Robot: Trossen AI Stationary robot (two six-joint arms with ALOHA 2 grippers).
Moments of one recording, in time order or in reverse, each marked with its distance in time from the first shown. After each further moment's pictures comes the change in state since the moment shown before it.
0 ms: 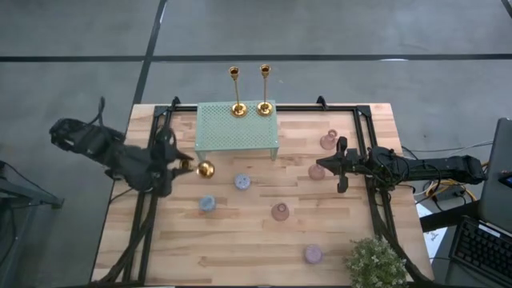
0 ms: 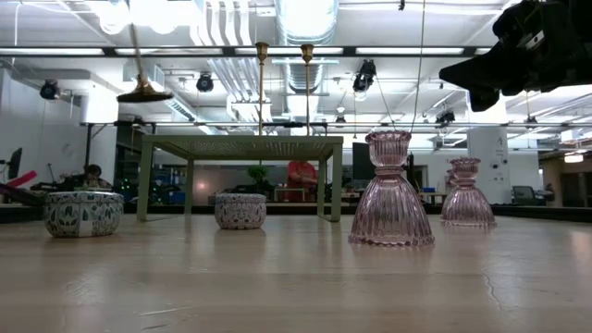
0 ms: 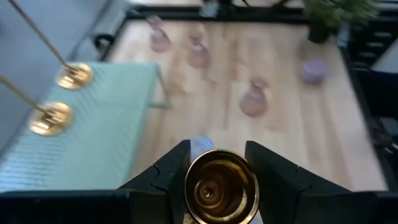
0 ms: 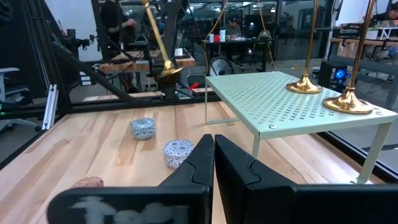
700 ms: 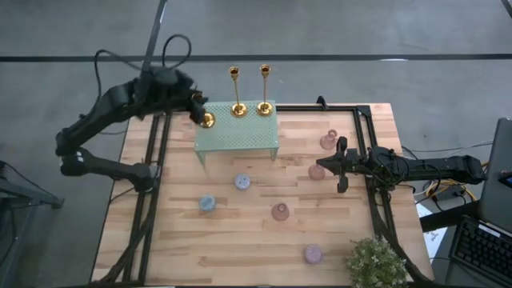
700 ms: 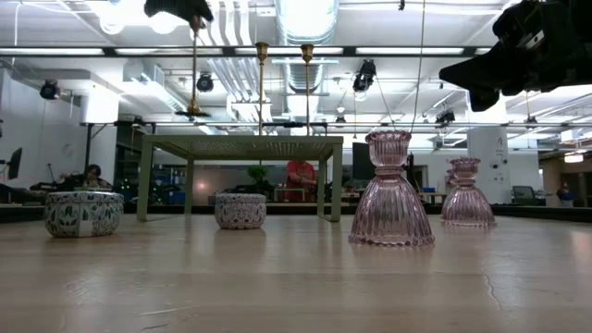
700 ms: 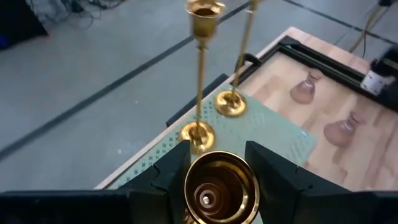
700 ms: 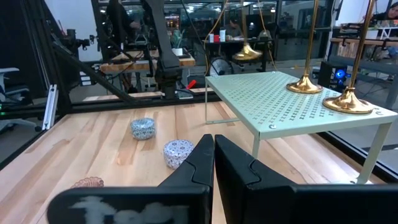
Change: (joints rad) left arm 0.896 0.200 0.173 0.155 0.267 0.143; right arm 0.000 0.000 0.000 0.000 0.000 0.000
